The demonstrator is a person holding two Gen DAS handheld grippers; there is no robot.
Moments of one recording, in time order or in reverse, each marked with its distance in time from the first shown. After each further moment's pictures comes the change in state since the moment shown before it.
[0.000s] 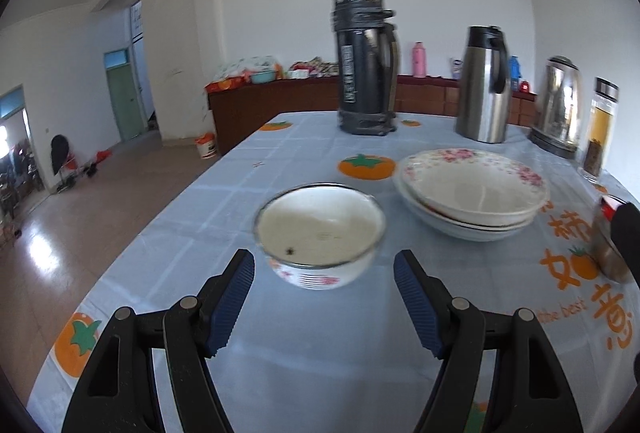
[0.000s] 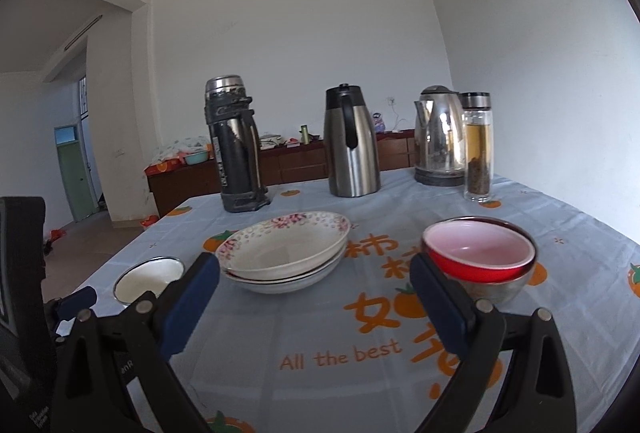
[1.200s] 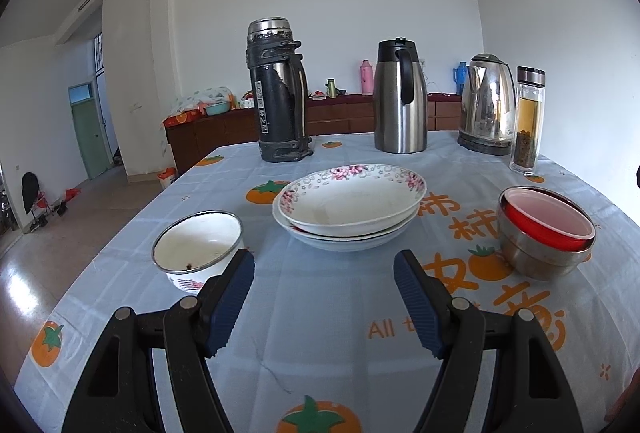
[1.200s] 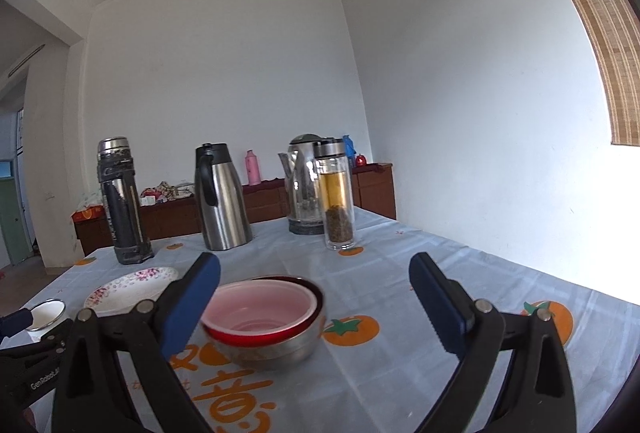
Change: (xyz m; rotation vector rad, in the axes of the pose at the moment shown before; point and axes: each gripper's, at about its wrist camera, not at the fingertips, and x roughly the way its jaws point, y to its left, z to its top) left arm -0.051 -0.102 -0.008 0.098 -0.095 -0.139; right arm -0.059 -0.147 0.018 0.041 -0.180 -0.287
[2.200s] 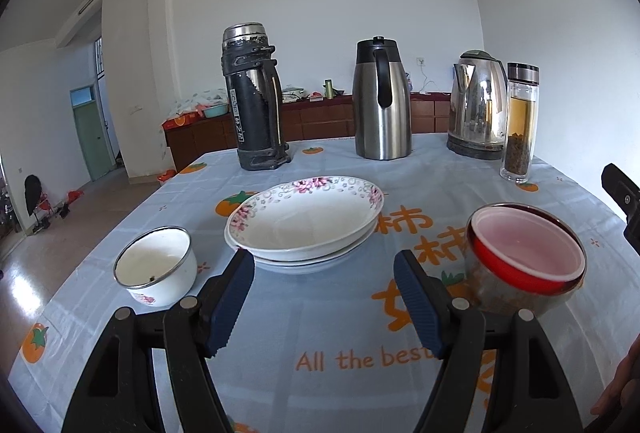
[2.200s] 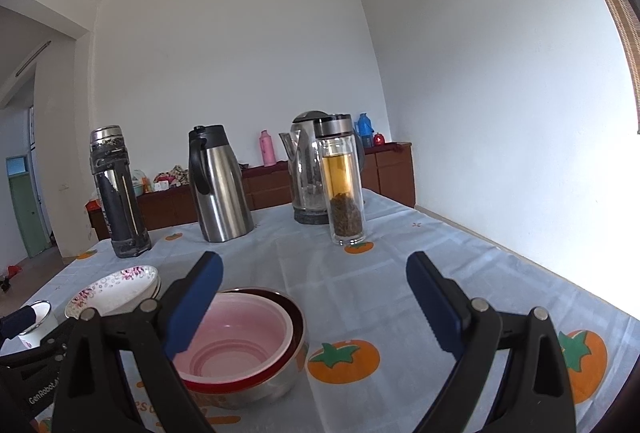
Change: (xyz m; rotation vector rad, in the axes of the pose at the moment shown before) left arm 0.016 -0.058 0.018 0.007 0.001 0.015; right arm 0.074 -0.041 0.008 0.025 0.094 0.058
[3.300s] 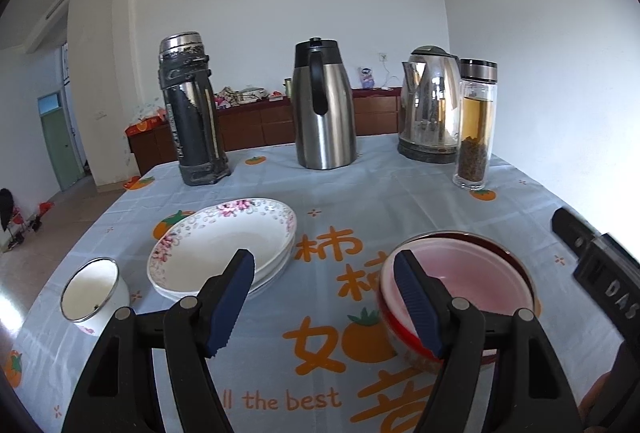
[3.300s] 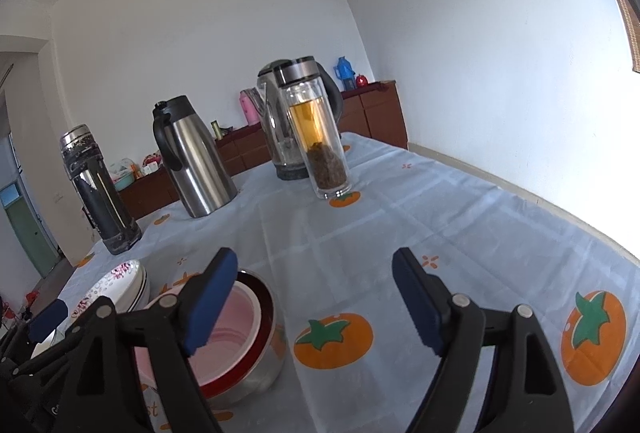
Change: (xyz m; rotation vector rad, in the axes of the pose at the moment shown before) left arm 0.020 -0.062 0.031 0.045 0.019 -0.113; right arm 0.033 -0.031 0.003 0.163 0.175 -0.010
